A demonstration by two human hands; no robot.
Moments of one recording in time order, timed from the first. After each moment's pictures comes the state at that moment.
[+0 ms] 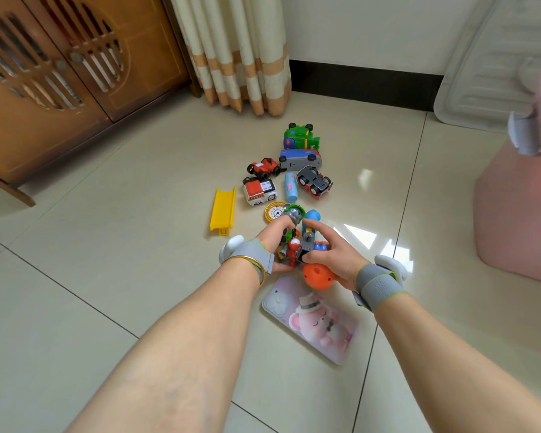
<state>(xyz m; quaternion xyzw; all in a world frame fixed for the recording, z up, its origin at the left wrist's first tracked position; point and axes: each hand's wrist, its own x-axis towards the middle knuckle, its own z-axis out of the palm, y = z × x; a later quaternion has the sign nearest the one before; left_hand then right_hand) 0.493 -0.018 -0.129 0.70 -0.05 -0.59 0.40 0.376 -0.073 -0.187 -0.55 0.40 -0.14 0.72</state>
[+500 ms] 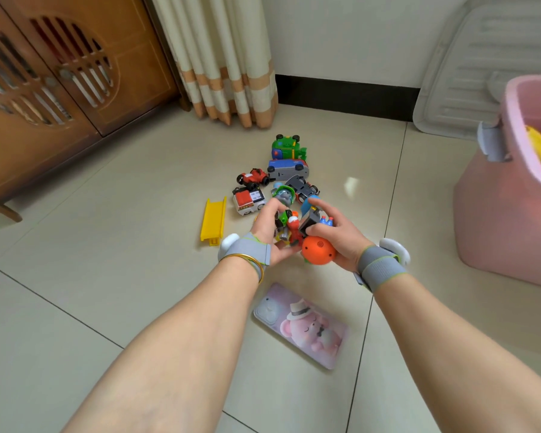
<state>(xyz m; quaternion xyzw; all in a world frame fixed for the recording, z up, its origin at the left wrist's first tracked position) 0.484 -0.037 -0.106 0.62 0.00 -0.57 0.54 0.371 -0.102 -0.152 -0.48 0.39 -0.23 0.75</state>
